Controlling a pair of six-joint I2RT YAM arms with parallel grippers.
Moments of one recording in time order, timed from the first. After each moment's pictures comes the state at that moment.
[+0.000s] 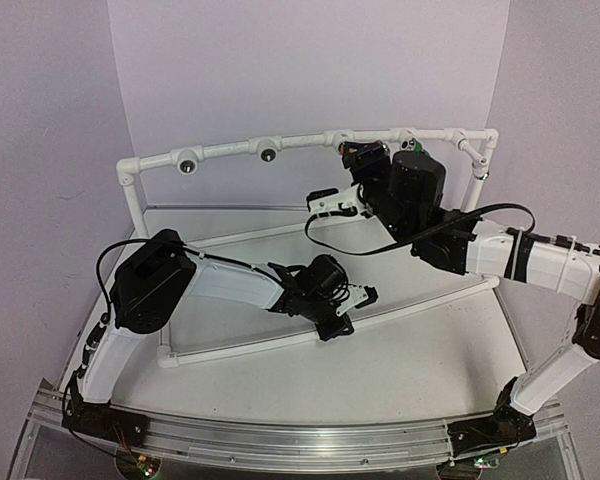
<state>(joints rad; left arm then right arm) -1.06 2.32 1.66 -0.21 0.19 0.21 0.89 1.53 1.28 0.27 0.59 -1.95</state>
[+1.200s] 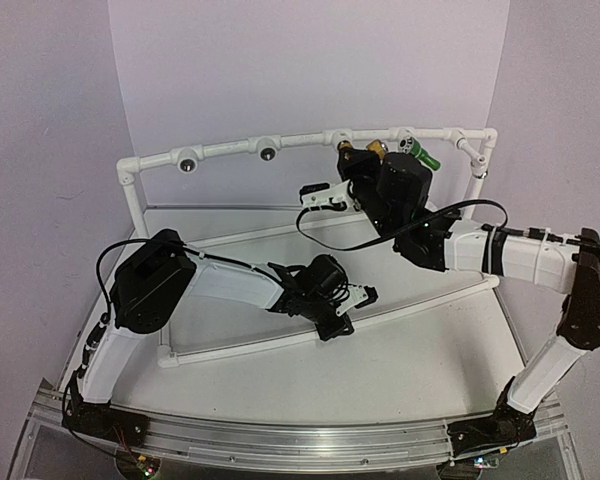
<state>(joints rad) -1.06 2.32 1.65 -0.21 0.19 0.21 0.85 1.64 1.30 0.45 0.56 -2.01</state>
